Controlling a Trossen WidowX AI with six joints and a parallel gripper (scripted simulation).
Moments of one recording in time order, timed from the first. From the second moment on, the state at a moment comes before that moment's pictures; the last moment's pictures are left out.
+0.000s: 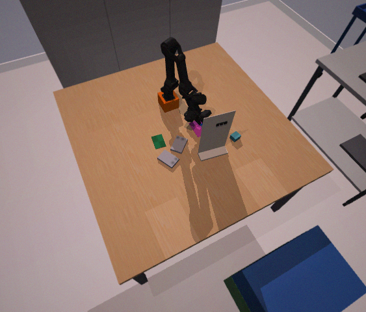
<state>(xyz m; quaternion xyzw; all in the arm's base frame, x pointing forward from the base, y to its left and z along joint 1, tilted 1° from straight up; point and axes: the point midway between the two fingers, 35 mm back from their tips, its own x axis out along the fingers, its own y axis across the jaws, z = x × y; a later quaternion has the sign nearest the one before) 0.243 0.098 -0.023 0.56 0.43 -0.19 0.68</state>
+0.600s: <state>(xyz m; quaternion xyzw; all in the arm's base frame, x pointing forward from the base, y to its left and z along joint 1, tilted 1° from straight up) 0.237 0.096 -0.015 0.56 0.43 -0.19 0.68</state>
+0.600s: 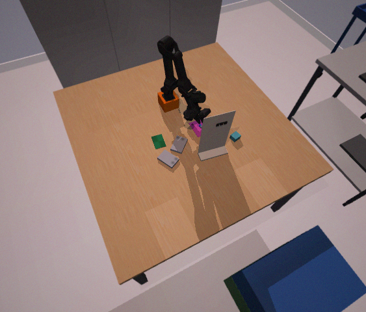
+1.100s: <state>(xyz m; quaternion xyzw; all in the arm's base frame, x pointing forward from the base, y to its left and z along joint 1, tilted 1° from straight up) 0.232 0.095 -0.008 0.56 0.43 -0.19 0.68</state>
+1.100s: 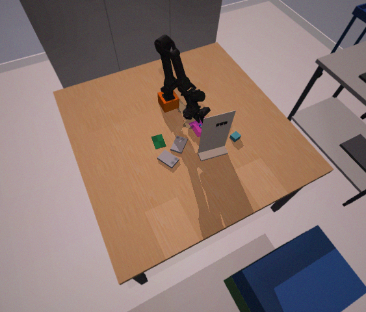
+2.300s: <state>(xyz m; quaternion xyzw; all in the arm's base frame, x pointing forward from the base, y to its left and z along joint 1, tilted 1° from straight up) 0.233 0.095 0.025 0.56 0.43 -0.19 0.68</state>
